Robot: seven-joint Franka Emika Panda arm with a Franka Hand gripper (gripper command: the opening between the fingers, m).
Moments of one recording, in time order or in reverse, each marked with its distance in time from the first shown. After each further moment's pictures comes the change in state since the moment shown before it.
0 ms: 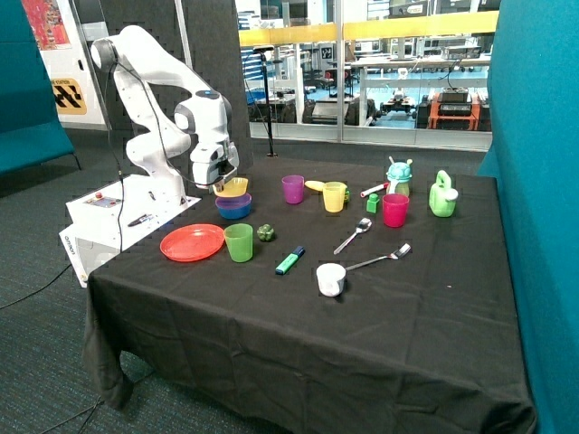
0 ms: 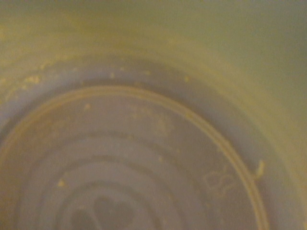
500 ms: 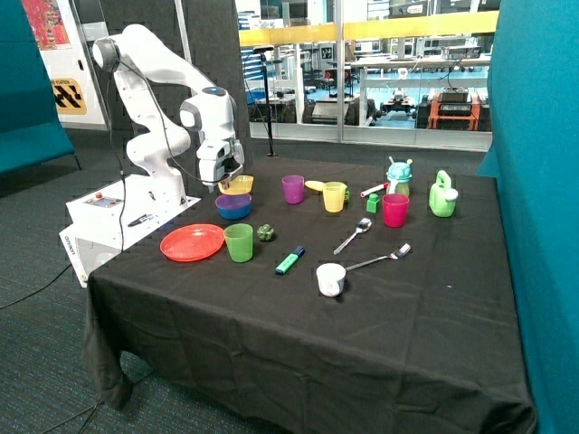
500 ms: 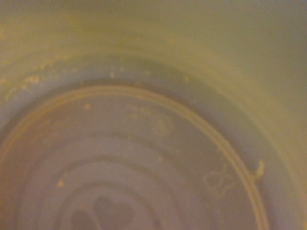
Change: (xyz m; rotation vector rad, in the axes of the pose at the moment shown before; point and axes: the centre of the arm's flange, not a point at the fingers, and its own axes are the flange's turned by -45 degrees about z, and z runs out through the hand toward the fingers) arm 0.017 -0.007 -0.007 0.000 0.001 -0.008
